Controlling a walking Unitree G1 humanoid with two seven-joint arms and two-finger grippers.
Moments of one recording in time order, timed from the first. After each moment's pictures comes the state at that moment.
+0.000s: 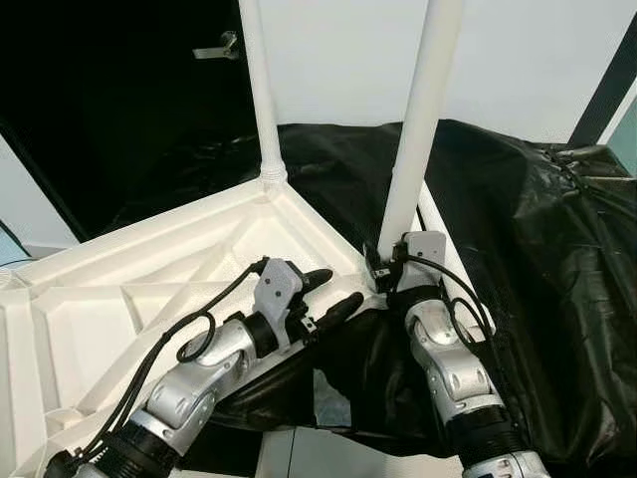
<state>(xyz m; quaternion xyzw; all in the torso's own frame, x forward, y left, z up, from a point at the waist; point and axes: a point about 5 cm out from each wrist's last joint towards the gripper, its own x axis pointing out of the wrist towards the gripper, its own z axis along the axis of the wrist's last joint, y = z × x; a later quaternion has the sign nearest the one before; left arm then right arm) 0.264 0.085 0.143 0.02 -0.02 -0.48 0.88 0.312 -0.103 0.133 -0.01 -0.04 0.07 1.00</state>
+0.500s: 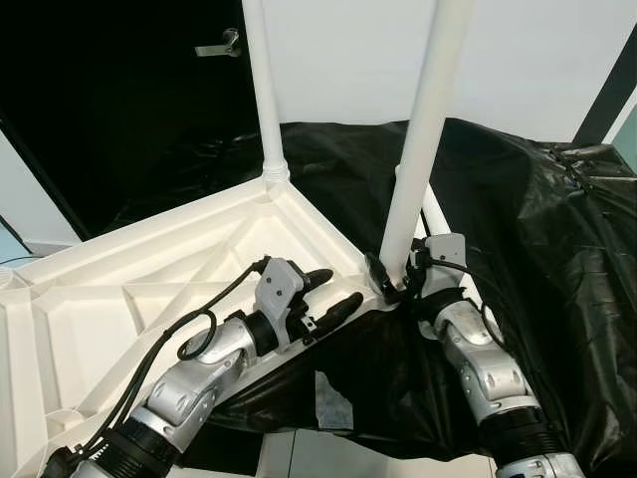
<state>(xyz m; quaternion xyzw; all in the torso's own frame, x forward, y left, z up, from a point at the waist) 0.265 0.087 0.141 0.02 -0.02 -0.48 0.88 0.307 -0.136 0.132 -0.04 -0.03 0.21 0.98</state>
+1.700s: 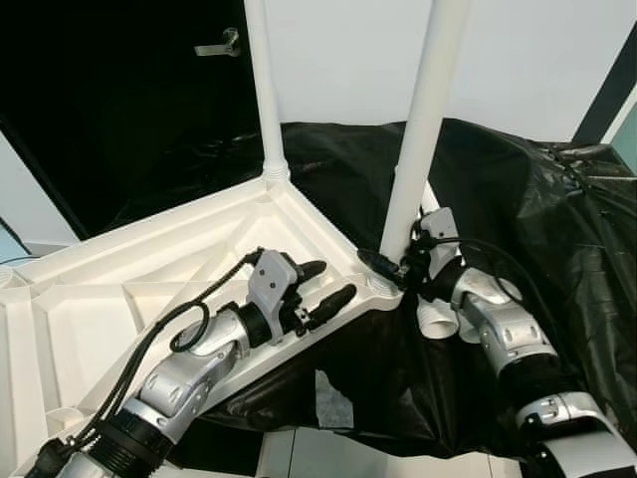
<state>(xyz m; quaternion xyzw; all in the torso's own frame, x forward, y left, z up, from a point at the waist) 0.270 0.092 0.148 0.04 -0.03 -0.48 0.88 0.336 -0.134 0.141 -0.06 -0.02 0.32 0.95</state>
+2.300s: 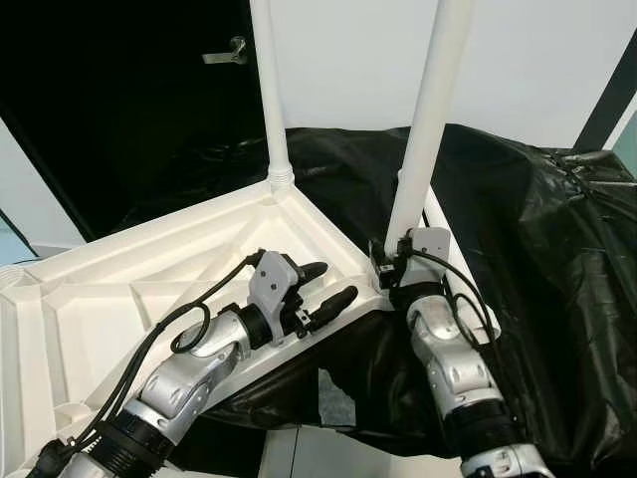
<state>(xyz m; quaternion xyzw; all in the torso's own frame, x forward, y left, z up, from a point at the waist) 0.271 0.090 0.149 0.03 -0.03 -0.48 0.88 0.314 -0.105 0.131 0.00 -0.04 0.04 1.00</state>
